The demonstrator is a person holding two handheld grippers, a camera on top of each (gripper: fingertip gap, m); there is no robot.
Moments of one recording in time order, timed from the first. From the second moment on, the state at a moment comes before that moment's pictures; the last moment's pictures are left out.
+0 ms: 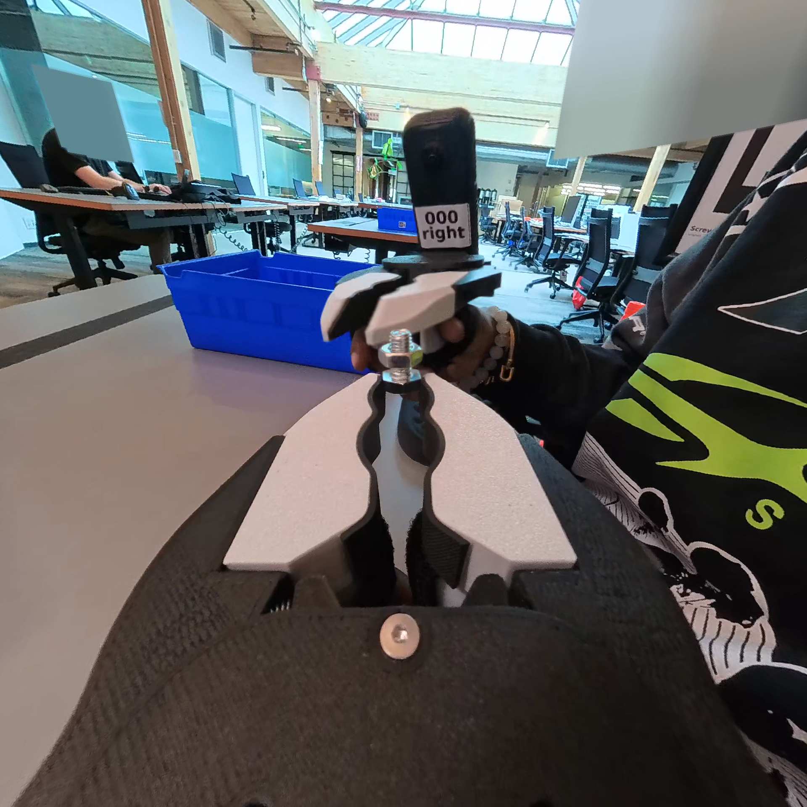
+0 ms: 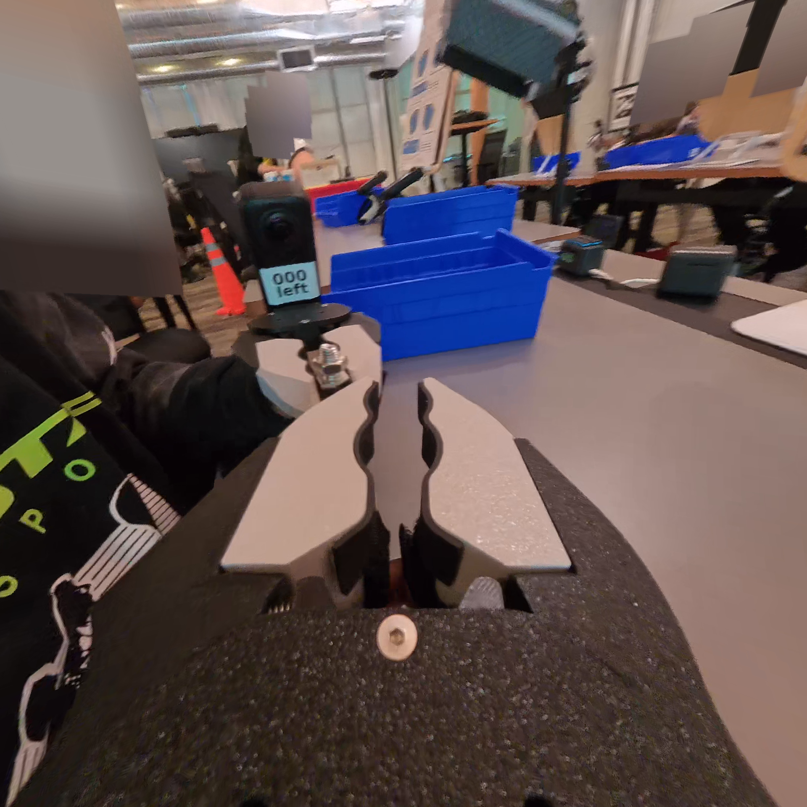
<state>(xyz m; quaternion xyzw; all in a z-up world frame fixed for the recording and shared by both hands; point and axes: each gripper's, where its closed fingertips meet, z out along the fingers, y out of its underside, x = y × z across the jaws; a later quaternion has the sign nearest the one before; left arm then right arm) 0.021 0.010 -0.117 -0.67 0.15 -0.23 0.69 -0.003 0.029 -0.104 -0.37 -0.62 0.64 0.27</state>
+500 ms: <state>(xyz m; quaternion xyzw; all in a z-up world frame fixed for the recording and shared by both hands) 0.024 0.012 -0.125 -0.69 0.17 -0.21 0.68 -0.014 -0.010 -0.106 -0.34 -0.64 0.65 0.24</state>
